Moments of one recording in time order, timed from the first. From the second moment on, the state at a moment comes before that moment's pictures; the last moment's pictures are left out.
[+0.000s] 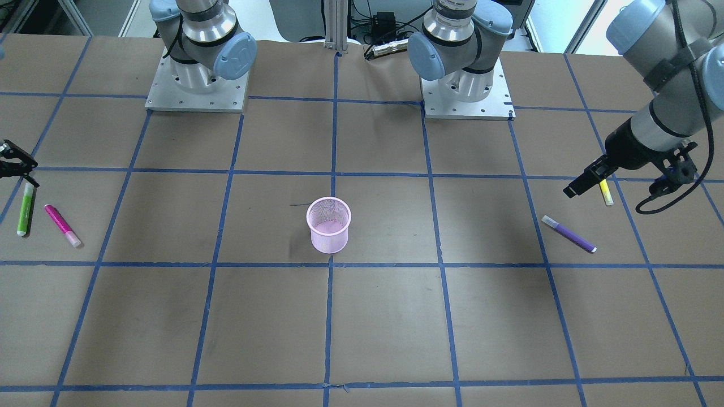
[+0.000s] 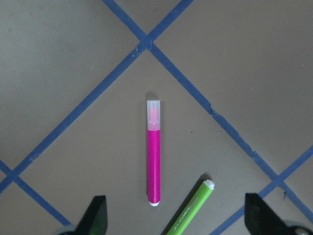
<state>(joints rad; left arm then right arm) -1.00 -1.62 -1.92 -1.29 1.57 -0.10 0.88 -1.40 1.90 -2.07 -1.57 -1.52</state>
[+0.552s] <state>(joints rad) -0.92 -1.76 -1.96 -1.09 1.59 -0.13 0.83 -1.38 2.08 -2.30 -1.58 -1.65</state>
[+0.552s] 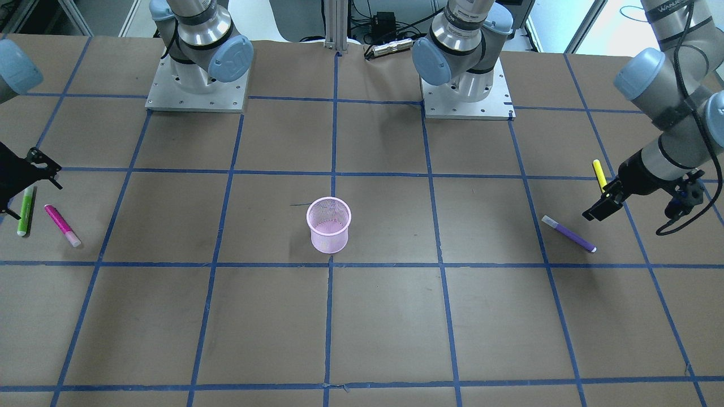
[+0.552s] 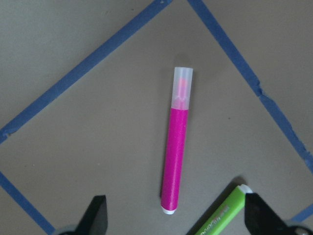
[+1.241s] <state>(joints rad) -0.91 -1.88 -1.95 -1.00 1.58 -0.20 0.83 -1.28 2.10 -2.43 -1.59 -1.68</state>
